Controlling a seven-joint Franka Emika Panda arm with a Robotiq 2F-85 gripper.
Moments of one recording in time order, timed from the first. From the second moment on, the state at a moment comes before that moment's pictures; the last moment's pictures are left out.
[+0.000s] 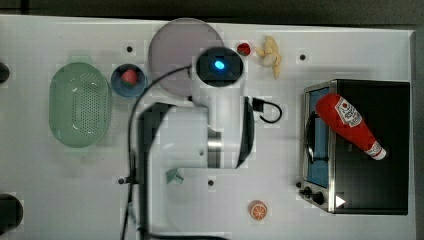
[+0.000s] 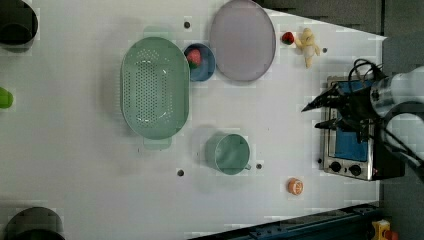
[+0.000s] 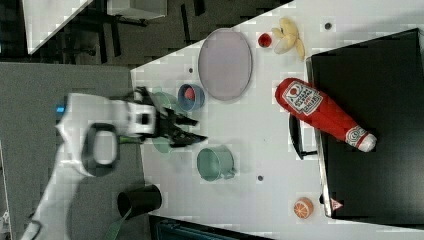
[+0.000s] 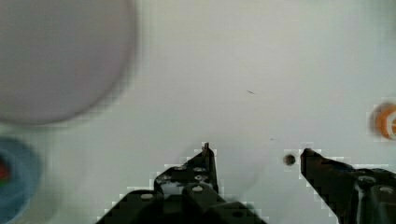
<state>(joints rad) 0.17 0.15 -0.18 -2.09 0.03 0.45 0.09</state>
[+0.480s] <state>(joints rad) 0.14 0.28 -0.20 -2.29 0.02 0.82 0.09</state>
